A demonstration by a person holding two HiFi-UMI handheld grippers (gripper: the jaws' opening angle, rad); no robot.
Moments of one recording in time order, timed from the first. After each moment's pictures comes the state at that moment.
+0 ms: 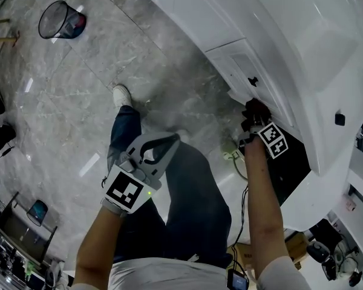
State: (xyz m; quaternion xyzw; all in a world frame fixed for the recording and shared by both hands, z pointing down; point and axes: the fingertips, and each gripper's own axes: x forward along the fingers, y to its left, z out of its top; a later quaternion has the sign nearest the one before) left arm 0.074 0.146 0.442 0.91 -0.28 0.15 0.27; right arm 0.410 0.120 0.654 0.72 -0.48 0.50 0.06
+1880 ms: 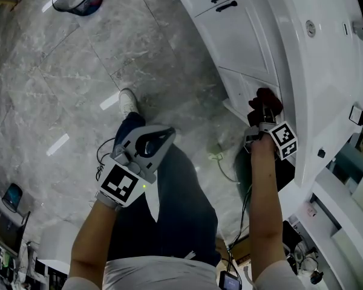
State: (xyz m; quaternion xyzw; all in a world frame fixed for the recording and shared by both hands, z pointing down) left arm -0.075 0.090 0.422 0.89 -0.33 0.07 0.32; right arm 0.261 -0.030 0.517 0.69 -0.56 0.45 0.08
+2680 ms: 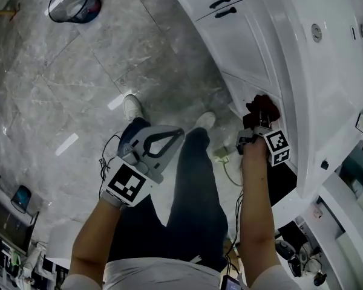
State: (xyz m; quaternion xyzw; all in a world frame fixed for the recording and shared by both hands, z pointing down) left arm -0.053 0.045 0.434 0.89 -0.30 0.09 0.32; right arm 0.262 -0.032 0.549 0.73 -0.50 0.46 0.01
